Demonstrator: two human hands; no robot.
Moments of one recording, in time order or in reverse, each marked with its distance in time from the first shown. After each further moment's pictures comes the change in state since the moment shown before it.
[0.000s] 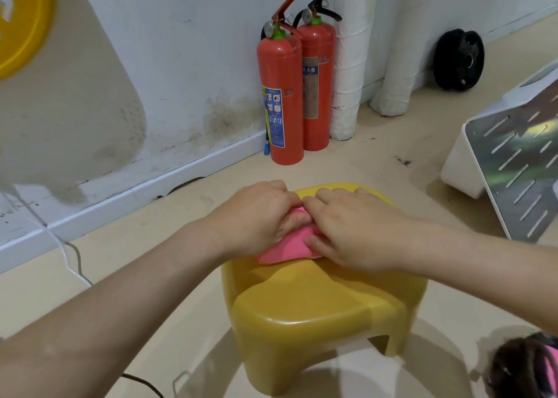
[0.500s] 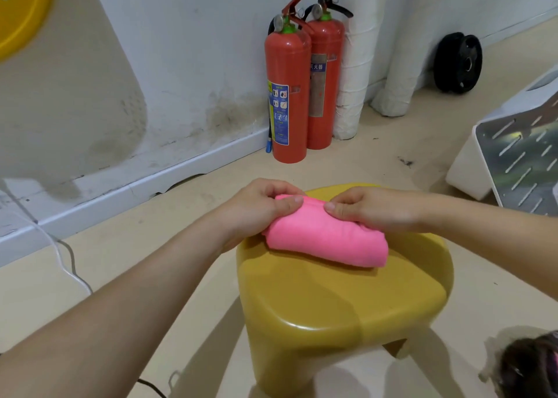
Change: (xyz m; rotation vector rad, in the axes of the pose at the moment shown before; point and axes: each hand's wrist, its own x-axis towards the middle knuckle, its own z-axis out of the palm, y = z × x) left_hand -0.002 -0.043 0.020 -1.084 -0.016 -0.352; right_hand 0.037 0.029 0.010 0.887 -0.321 0.240
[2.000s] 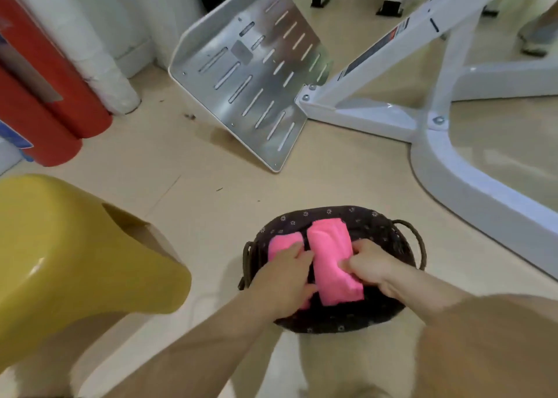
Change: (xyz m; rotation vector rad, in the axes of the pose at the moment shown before) left_hand 0.012 0.012 0.512 0.946 -0.609 0.383; right_hand -0.332 0.387 0.084 0.765 0.530 0.863
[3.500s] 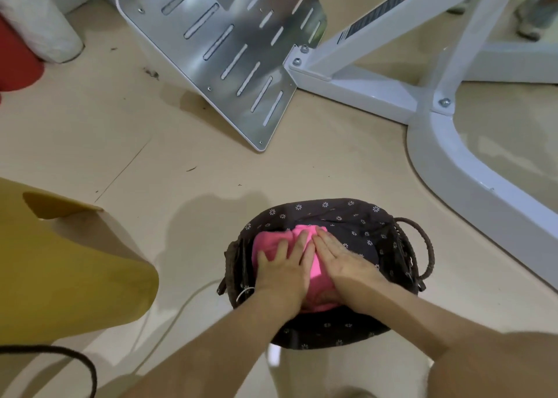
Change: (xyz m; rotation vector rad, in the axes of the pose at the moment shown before) left_hand 0.049 -0.008 0.032 0.215 -0.226 -0.055; right_hand 0.037 0.024 0.026 -0.985 -0.108 -0.443
